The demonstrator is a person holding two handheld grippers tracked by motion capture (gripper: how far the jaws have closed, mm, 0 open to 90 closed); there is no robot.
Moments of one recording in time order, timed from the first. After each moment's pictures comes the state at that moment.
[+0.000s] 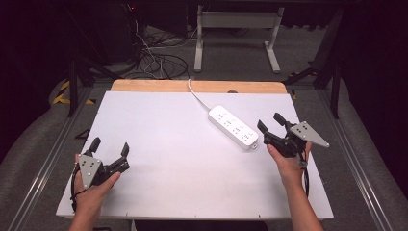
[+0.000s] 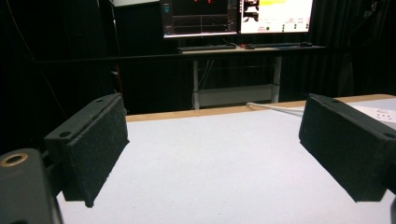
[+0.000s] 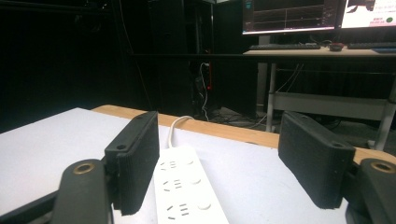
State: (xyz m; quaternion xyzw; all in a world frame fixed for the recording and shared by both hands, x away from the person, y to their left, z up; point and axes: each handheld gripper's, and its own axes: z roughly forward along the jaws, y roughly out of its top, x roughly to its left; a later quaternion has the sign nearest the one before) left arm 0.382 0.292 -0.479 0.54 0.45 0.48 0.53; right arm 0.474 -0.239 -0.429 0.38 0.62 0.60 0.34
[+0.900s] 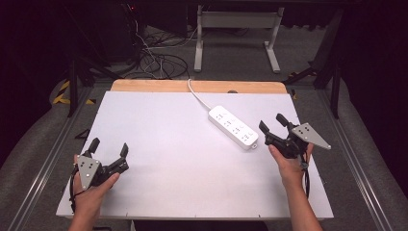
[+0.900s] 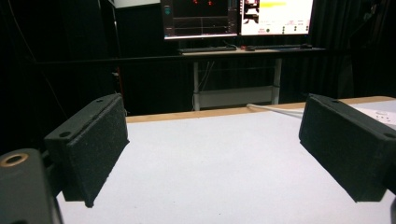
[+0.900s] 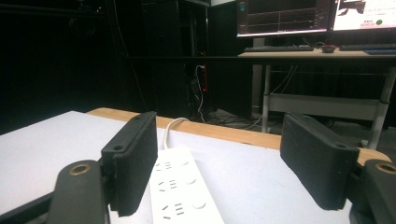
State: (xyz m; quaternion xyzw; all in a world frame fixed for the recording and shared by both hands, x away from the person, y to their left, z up) left arm 0.378 0.293 -0.478 0.54 0.45 0.48 0.53; right arm 0.471 -0.242 -0.430 0.38 0.61 0.60 0.35
